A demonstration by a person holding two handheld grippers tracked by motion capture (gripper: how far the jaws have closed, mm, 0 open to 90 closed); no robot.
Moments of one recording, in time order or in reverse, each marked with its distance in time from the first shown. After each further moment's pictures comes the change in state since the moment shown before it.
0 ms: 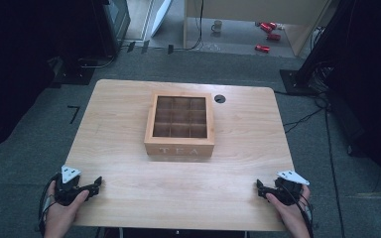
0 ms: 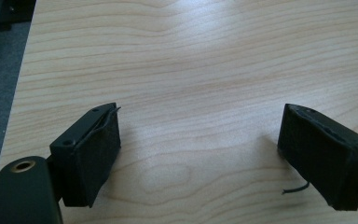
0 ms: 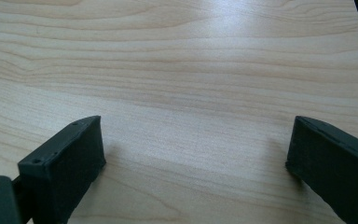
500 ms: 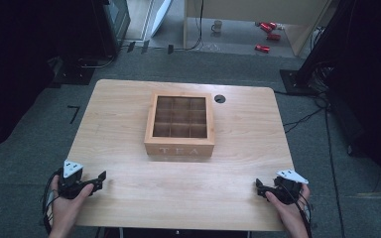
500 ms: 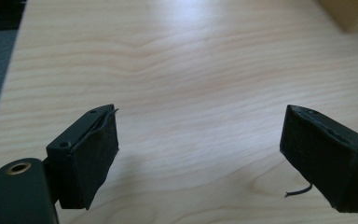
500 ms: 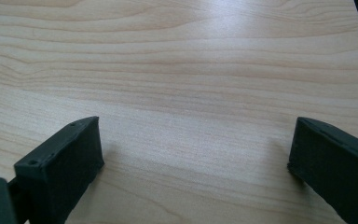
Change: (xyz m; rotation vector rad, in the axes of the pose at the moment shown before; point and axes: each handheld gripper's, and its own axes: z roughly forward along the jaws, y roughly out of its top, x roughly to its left) left arm -0.013 0.025 -0.002 -0.051 -0.061 -0.036; right arm 0.002 0.002 0.001 0.008 -0.013 0.013
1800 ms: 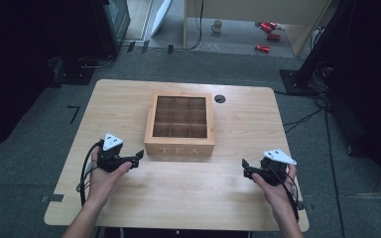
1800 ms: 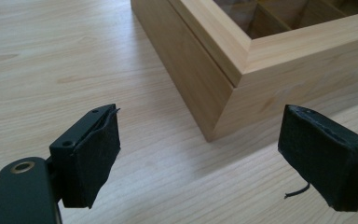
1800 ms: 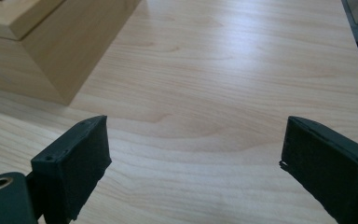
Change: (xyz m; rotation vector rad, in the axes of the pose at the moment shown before) left arm -0.082 0.081 0.035 -0.059 -0.195 0.116; right arm 0.050 0.070 -0.012 -0.120 0.072 -0.057
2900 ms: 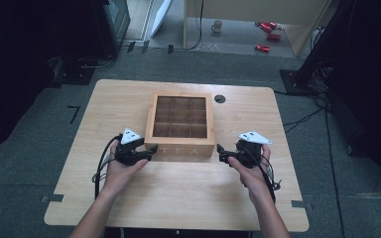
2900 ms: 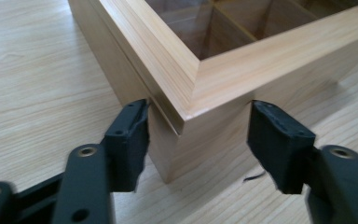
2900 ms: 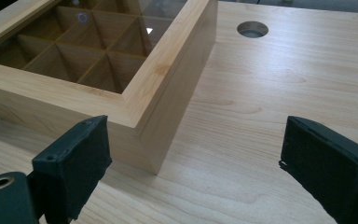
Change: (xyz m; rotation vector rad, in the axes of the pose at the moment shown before) left arm -0.018 0.009 0.043 0.018 -0.114 0.060; right arm 0.059 0.053 0.024 -0.035 0.143 0.002
